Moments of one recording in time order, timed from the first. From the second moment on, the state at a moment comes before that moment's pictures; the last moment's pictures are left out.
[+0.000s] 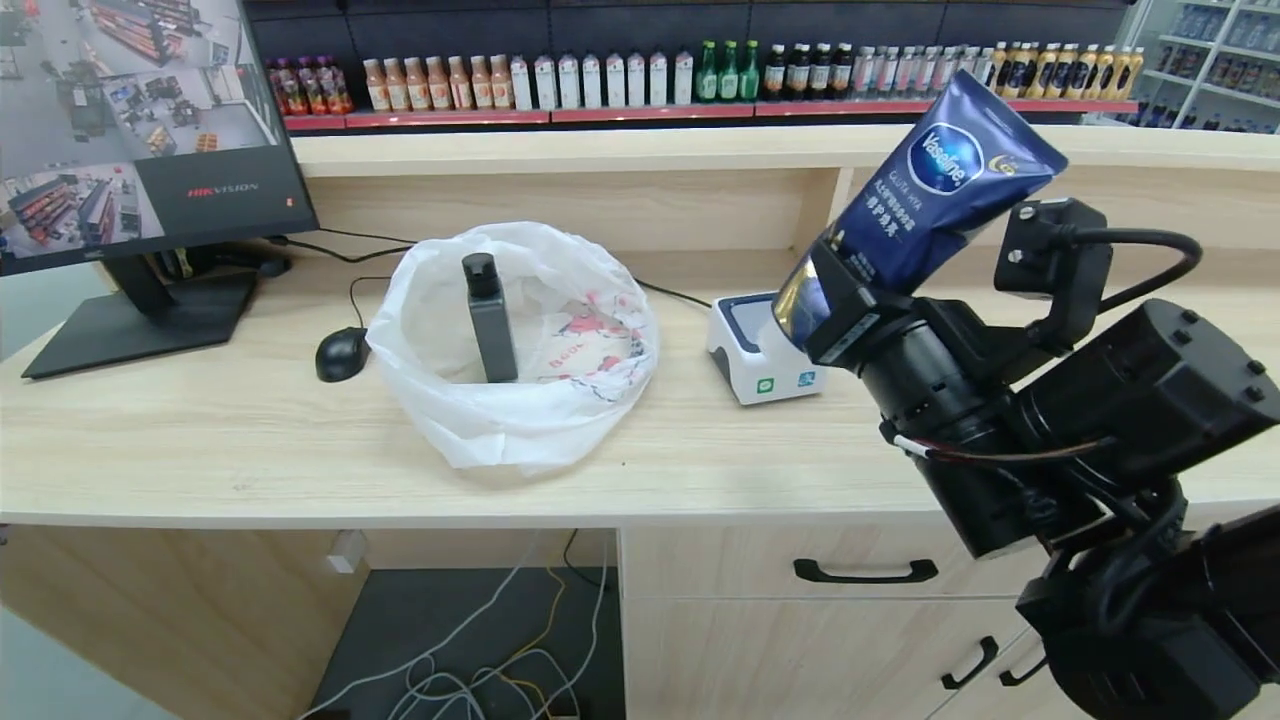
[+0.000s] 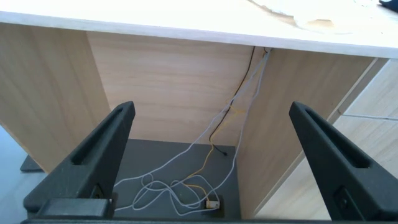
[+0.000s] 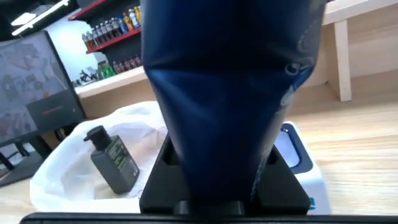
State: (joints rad) left arm 0.00 0.00 0.00 0.00 0.01 -0.01; right arm 0.69 1.82 -0.74 -1.56 -0.40 0.13
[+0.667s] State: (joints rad) left arm 0.00 0.00 0.00 0.00 0.01 -0.01; right arm 0.67 1.92 -1.06 -1.31 -0.43 0.61
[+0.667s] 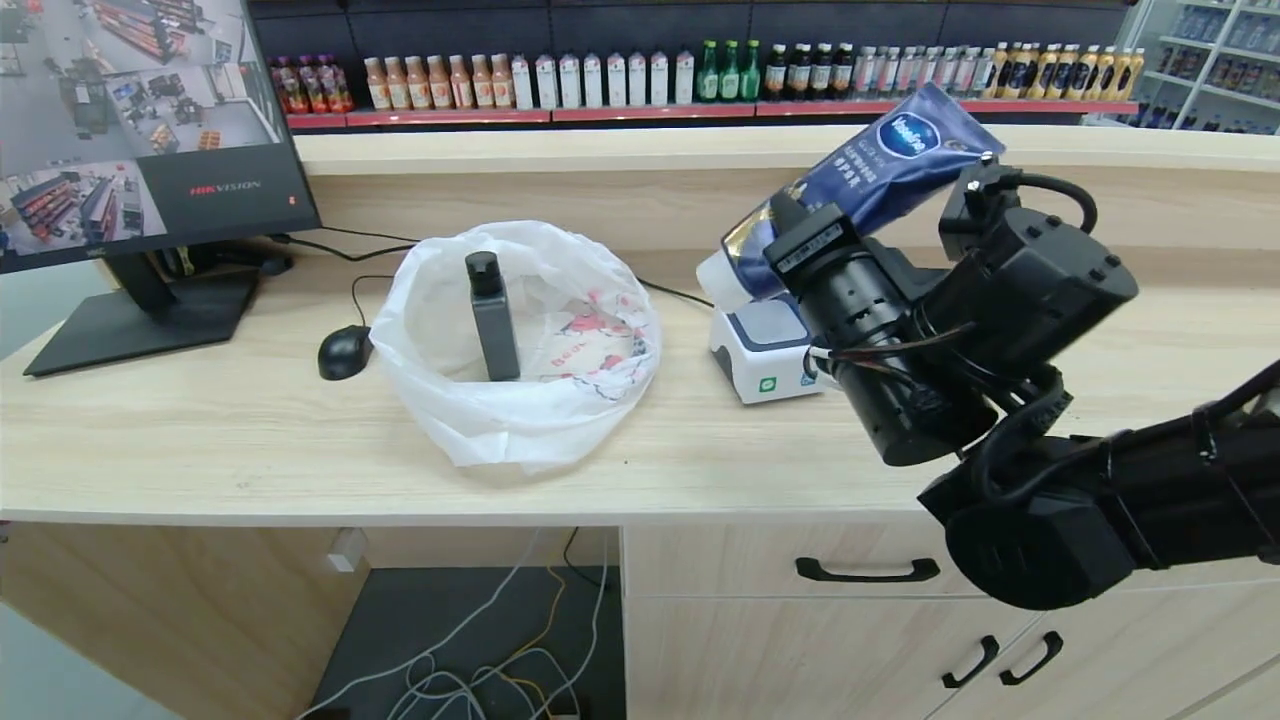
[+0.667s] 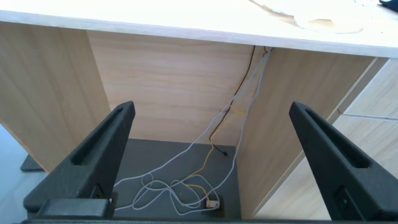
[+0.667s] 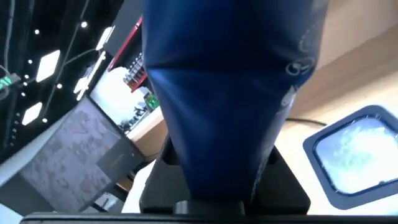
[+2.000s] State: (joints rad) left arm 0.00 0.00 0.00 0.00 0.01 -0.01; right arm 0.60 2.03 -1.24 -1.04 -0.44 0.94
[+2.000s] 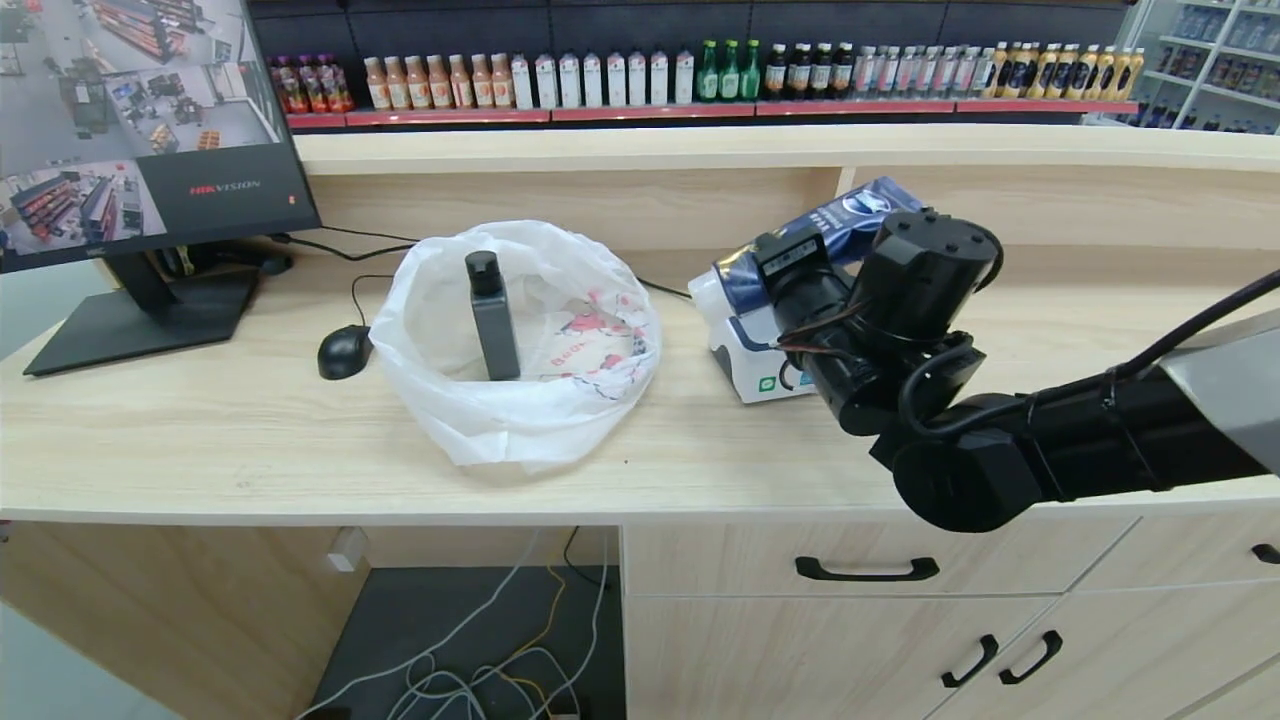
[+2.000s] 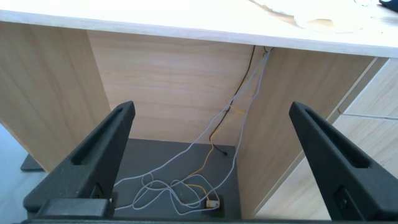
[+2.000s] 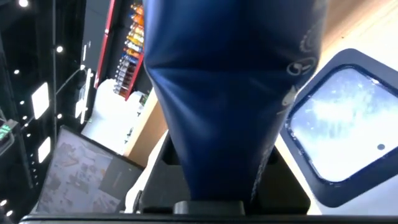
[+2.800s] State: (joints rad) left arm 0.00 0.00 0.00 0.00 0.01 -0.01; right arm 0.60 2.09 -1.25 -1.05 -0.44 0.99
